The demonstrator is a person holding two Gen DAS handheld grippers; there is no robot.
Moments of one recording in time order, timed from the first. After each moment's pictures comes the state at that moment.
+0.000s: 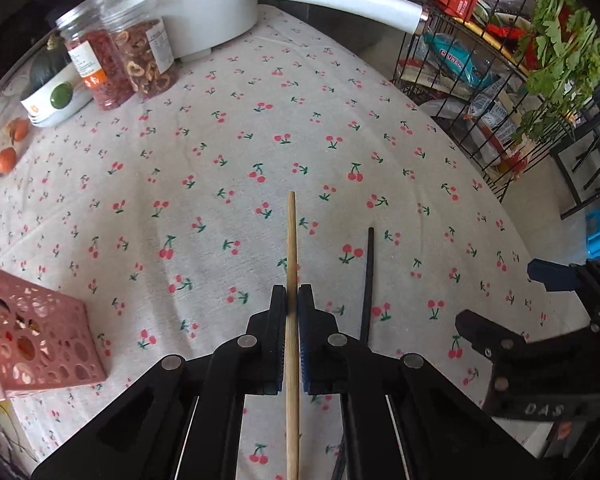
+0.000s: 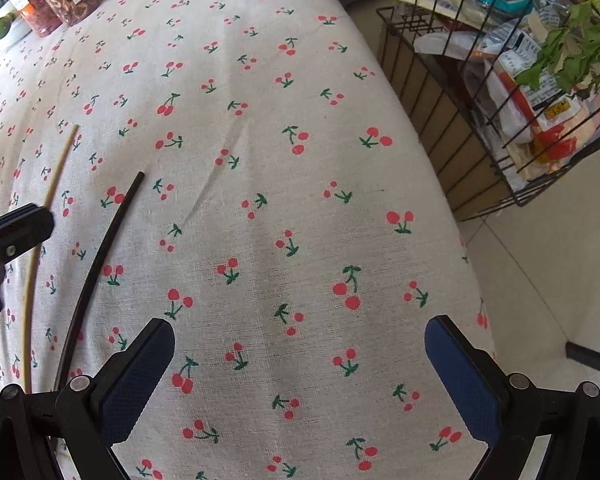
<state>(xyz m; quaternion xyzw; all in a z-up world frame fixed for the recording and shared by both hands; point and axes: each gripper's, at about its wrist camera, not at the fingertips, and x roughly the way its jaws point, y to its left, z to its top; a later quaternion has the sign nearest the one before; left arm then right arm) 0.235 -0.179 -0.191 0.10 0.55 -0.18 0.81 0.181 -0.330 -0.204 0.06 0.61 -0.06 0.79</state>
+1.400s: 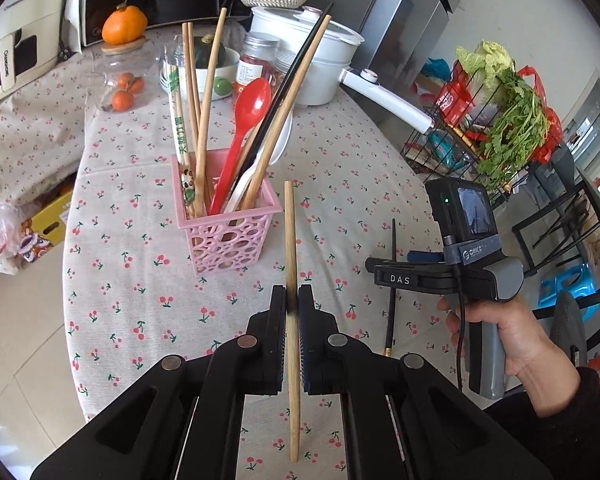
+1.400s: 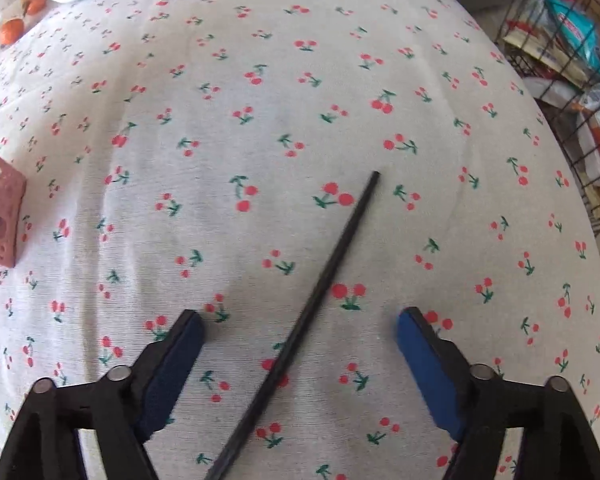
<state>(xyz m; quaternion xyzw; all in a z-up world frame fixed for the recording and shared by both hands) 0.133 0.016 -0.108 -0.05 0.48 -0.19 0.85 0.188 -0.193 -0.205 0.02 0.58 -0.03 0.81</state>
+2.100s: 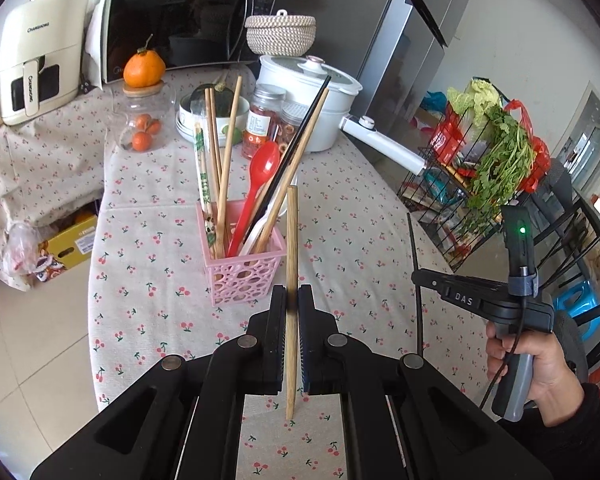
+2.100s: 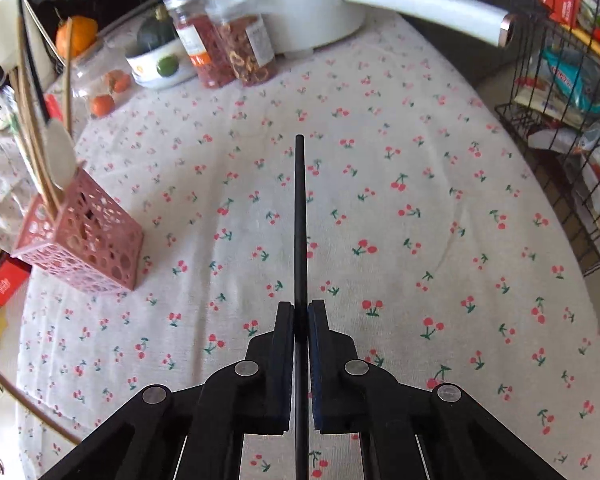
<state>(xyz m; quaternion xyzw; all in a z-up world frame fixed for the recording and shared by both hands) 0.113 0.035 -0.065 -0.07 0.41 -0.18 0.89 0.143 -0.223 -0.133 0.10 0.48 0.06 0.87</state>
